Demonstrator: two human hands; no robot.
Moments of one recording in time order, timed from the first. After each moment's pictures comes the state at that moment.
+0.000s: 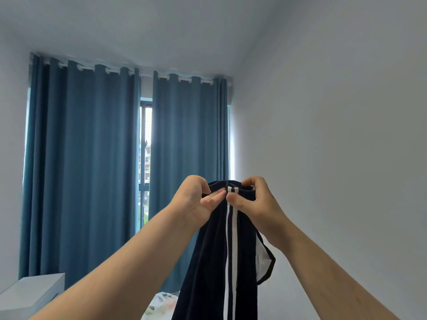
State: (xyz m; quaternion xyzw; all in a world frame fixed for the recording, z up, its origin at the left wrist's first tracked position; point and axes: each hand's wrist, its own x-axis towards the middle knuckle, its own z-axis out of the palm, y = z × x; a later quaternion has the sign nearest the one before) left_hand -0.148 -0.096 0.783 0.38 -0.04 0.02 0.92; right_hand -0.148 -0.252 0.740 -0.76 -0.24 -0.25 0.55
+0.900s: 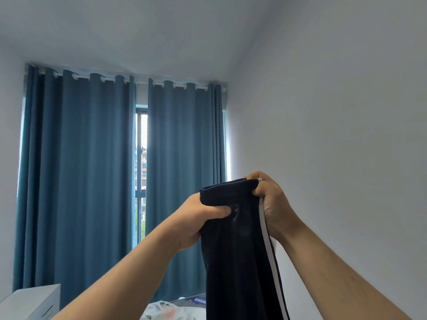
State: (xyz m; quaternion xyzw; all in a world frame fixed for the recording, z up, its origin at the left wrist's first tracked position) left_hand -0.140 -0.104 0.751 0.67 -0.34 0.00 0.66; right_hand -0.152 -0.290 0.758 -0.58 -0.31 -0.19 0.73
